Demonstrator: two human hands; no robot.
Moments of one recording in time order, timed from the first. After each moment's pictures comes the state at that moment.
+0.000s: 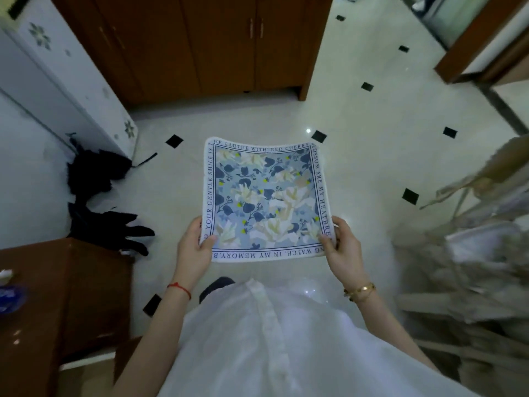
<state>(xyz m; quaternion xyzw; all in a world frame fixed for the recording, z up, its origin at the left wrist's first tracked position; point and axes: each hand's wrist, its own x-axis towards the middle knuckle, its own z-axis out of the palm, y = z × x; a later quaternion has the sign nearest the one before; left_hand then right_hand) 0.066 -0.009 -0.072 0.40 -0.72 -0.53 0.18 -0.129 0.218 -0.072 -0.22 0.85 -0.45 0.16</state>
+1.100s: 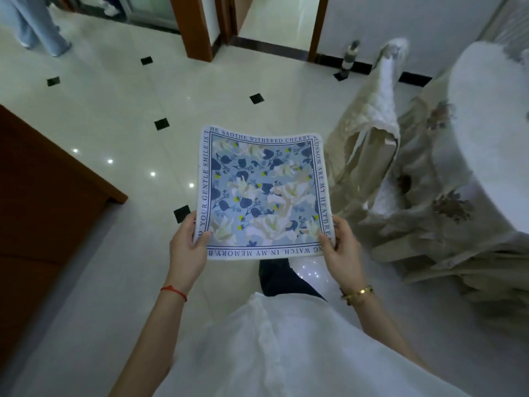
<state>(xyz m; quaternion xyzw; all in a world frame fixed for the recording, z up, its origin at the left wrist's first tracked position) -0.648 -0.083 -0.059 0.00 -0.82 -0.57 -0.08 -0.544 0.191 -0.073 0.25 0.81 -0.52 -0.11</state>
